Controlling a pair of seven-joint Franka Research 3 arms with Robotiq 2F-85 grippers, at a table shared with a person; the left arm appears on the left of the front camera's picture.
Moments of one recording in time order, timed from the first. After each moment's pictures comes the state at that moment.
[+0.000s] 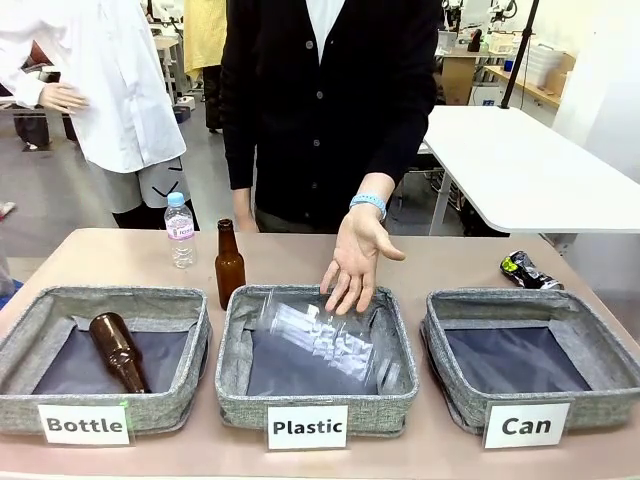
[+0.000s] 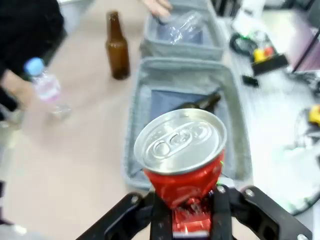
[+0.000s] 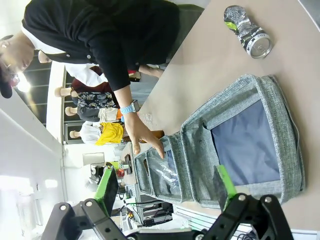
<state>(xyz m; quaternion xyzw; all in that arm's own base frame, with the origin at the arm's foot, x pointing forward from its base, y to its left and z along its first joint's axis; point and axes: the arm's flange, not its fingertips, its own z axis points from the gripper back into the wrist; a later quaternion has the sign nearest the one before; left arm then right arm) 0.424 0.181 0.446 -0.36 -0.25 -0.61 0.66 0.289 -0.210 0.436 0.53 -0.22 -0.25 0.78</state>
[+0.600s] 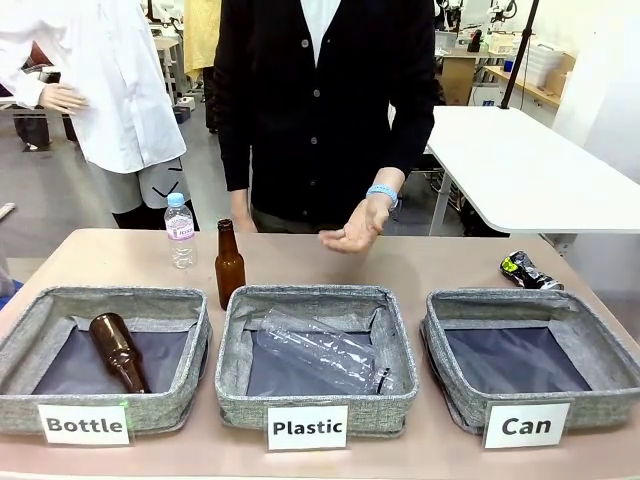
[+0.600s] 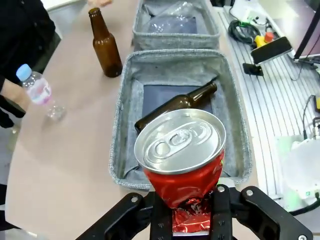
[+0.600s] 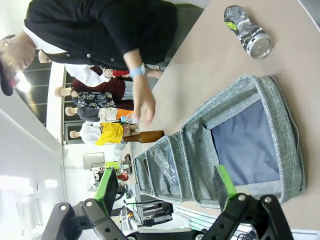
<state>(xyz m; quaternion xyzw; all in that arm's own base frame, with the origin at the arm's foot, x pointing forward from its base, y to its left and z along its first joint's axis) 0.399 0.175 0.433 -0.33 -0.27 -0.63 0.65 0.289 -0.210 0.436 0.53 -0.22 -0.25 0.78</state>
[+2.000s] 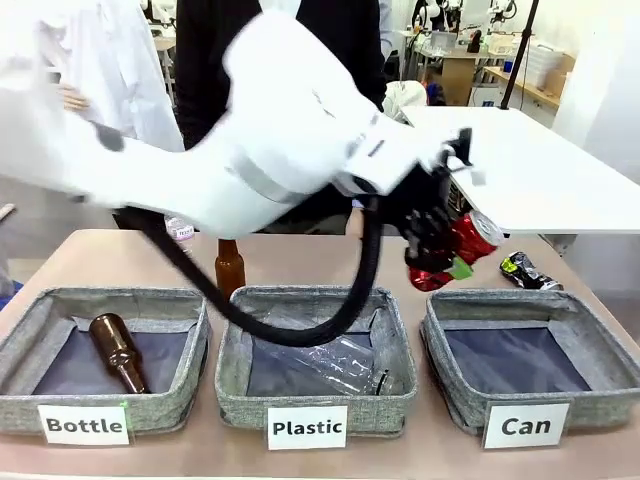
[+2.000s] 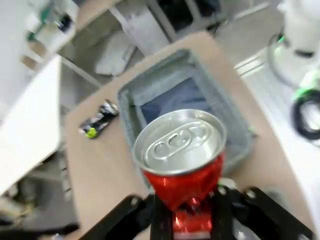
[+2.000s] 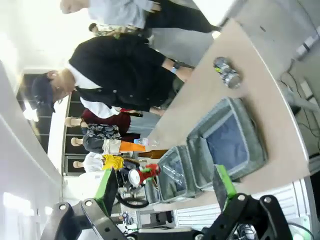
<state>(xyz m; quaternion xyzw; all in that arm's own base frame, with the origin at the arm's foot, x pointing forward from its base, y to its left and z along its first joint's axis) 0.385 -0.507 0.496 -0.21 -0.31 -0.79 0.49 0.143 -0.341 0.551 0.49 -0.30 -0.30 0.76</state>
